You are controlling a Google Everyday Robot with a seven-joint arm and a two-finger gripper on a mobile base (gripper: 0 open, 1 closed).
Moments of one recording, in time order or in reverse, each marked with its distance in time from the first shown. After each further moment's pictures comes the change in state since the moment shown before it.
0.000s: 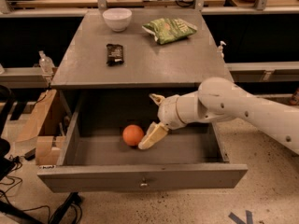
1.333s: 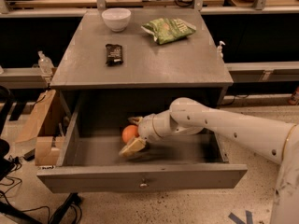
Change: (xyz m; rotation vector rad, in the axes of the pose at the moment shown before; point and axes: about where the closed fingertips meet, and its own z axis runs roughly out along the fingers) arm 0.046 0.024 0.126 -0.150 -0.047 0.110
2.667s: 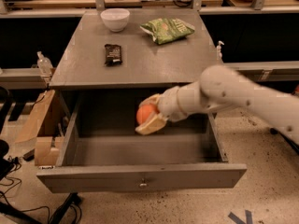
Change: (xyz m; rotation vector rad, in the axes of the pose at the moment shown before) arm -0.067 -0.002 -0.126 0.088 0.026 -0.078
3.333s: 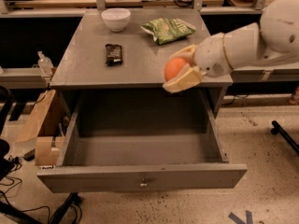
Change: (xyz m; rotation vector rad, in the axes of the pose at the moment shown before) arm -0.082 -0.048 -0.163 0.124 -0.017 -0.030
